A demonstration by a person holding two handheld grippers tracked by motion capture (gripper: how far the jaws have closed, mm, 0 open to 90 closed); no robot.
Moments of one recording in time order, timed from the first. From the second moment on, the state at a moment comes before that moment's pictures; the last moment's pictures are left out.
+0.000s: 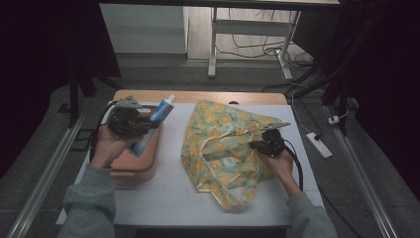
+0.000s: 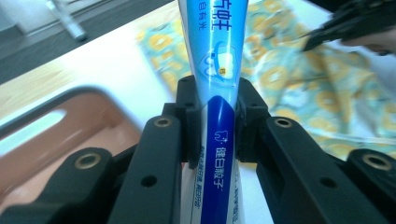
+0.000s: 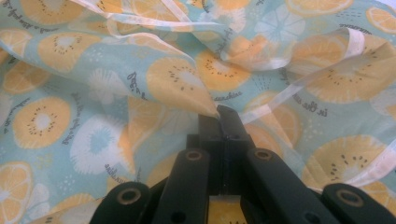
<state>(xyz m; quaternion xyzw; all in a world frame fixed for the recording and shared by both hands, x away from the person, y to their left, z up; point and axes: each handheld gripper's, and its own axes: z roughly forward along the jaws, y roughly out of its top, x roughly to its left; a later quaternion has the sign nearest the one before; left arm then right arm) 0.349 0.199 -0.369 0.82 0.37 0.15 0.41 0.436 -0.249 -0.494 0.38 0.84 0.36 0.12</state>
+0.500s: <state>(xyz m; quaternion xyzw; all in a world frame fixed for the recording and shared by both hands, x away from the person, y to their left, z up) 0.364 0.089 -0.382 0.88 0.25 0.12 0.39 0.433 -0.254 -0.482 0.38 0.83 0.39 0.12</state>
